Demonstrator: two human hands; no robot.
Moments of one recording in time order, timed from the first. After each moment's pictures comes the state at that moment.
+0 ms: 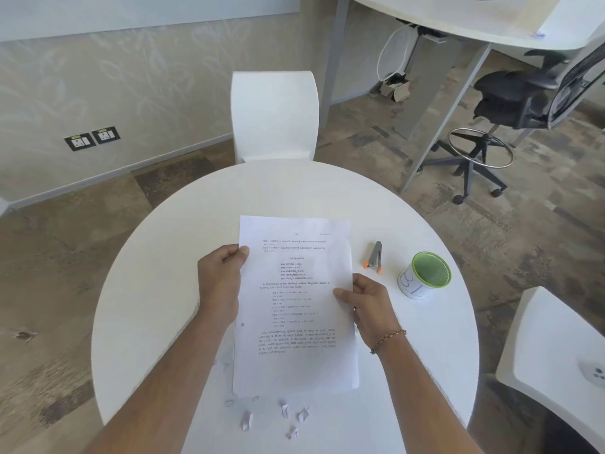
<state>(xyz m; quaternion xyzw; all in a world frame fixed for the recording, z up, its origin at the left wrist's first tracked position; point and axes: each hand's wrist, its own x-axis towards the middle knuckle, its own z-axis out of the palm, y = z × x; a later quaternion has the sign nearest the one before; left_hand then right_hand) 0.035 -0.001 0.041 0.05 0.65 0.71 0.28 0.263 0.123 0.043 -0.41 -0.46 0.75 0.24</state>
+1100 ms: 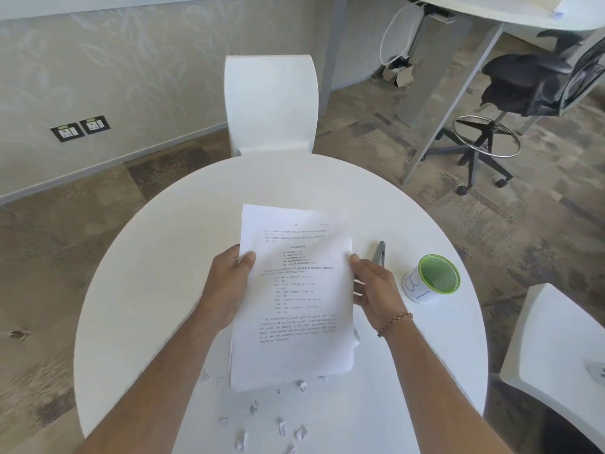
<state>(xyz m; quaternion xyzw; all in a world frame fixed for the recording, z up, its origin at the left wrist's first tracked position) 0.032 0.019 0.044 0.15 0.69 0.59 0.38 0.244 0.181 0.021 -0.45 -0.44 0.74 0.23</state>
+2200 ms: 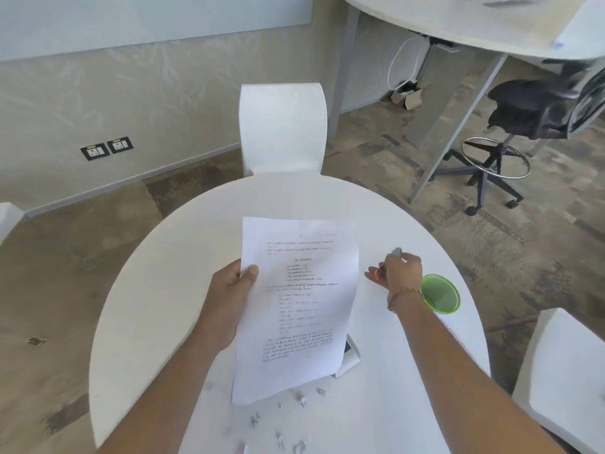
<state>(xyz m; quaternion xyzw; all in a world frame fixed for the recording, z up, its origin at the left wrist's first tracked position) 0.049 0.001 0.085 0.14 0.67 0.63 0.38 0.231 0.256 0.035 -0.59 -0.38 0.62 0.35</state>
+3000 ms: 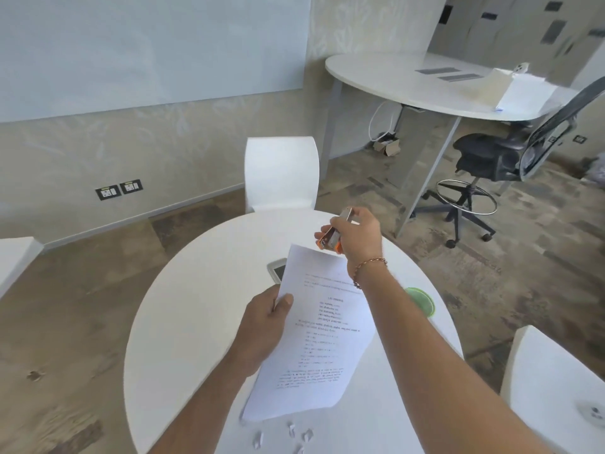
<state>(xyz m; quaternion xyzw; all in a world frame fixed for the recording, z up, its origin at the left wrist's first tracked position) 0.110 -0.056 0.153 0.29 0.68 0.56 0.36 0.174 0.127 0.239 -0.41 -0.51 0.65 0.38</state>
